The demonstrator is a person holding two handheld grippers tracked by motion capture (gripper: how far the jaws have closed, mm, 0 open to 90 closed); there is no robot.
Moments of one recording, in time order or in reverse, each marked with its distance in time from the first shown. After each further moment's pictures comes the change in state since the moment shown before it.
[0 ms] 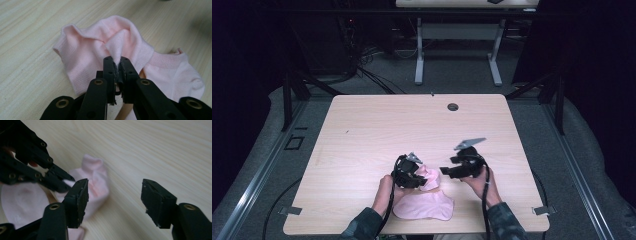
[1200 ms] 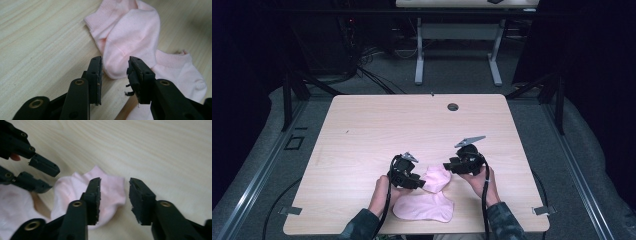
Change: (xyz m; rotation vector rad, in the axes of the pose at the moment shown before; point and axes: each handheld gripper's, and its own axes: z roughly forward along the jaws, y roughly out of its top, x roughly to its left) left arm 0.008 -0.004 -0.004 0.010 0.014 -0.062; right arm -0.011 -0.002 0.000 0.018 -0.067 0.048
